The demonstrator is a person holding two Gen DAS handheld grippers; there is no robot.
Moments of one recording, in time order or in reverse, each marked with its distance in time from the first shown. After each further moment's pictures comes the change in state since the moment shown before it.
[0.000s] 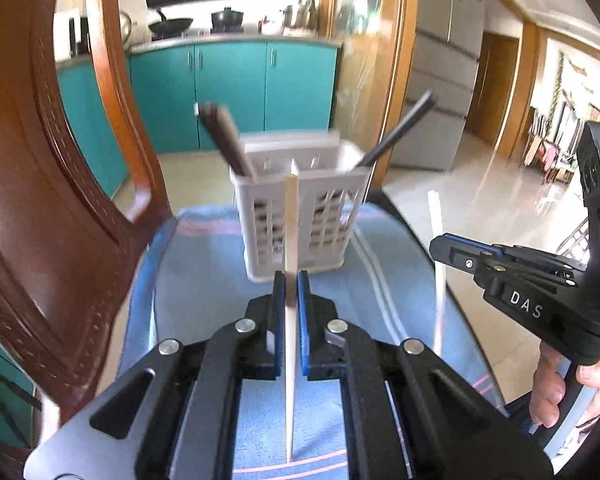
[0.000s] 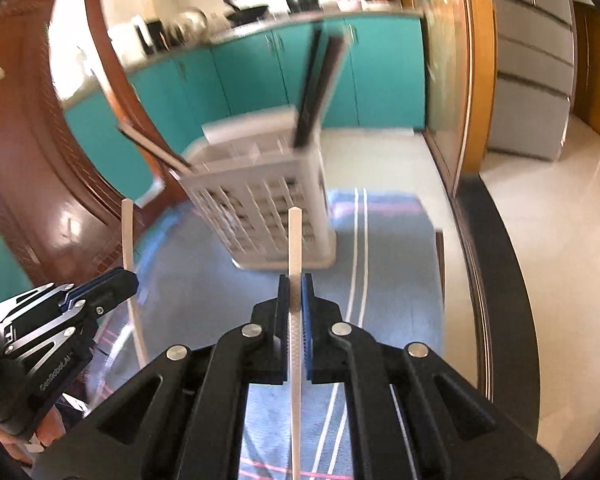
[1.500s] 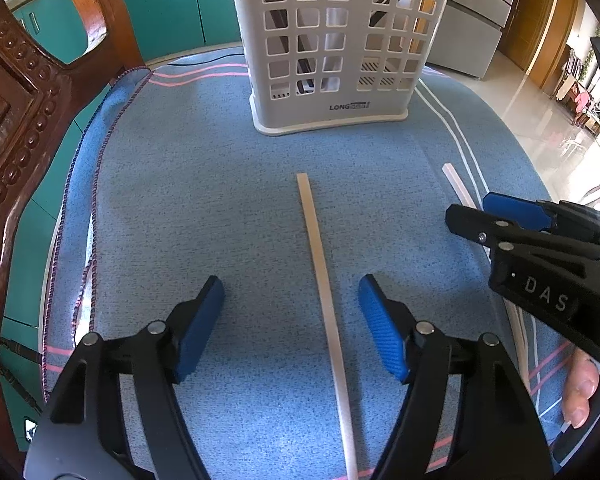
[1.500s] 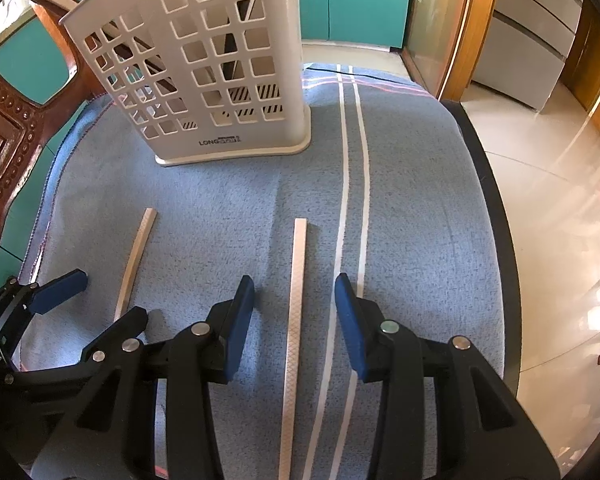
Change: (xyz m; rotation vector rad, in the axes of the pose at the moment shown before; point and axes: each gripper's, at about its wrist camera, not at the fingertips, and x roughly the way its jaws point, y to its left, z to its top) left arm 0.142 0.026 -0.075 0.015 0.411 0.070; right arm 0.126 -0.001 -0.057 0.006 0.351 -0.178
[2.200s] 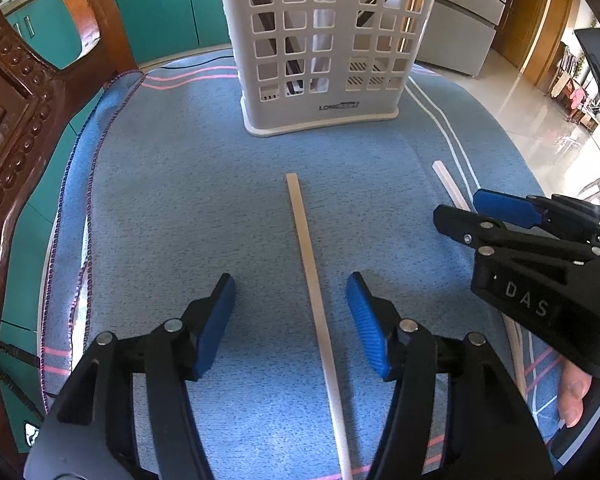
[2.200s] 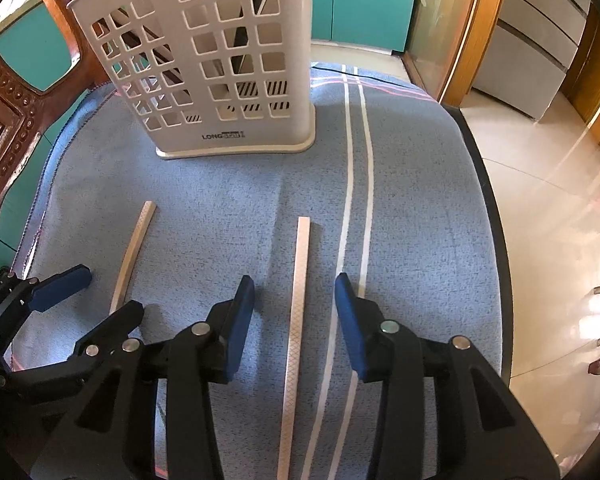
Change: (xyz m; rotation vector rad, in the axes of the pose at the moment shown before) left arm -0.001 -0.008 -0.002 0.015 -0.005 -0.012; right arm 0.008 0.015 -0.005 -0.037 0.000 -0.032
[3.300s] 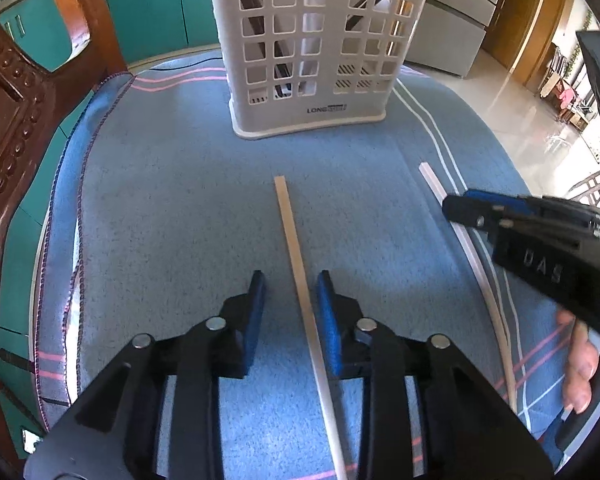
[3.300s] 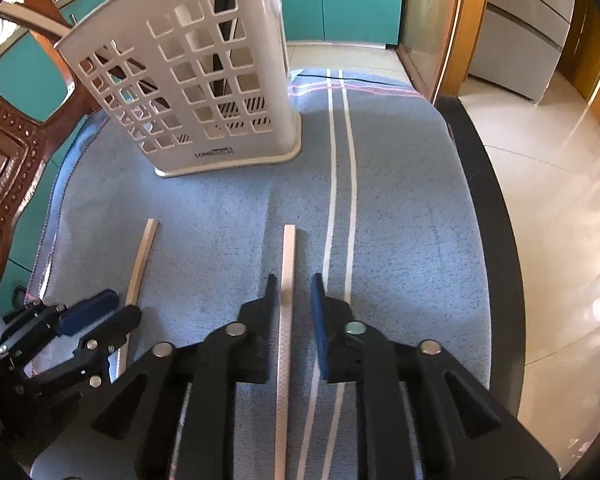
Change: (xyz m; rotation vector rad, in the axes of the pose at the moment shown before) left arm -0.003 -0.004 0.002 0.011 -0.001 -0.047; right arm -0.009 -0.025 0.012 0.065 0.008 0.042
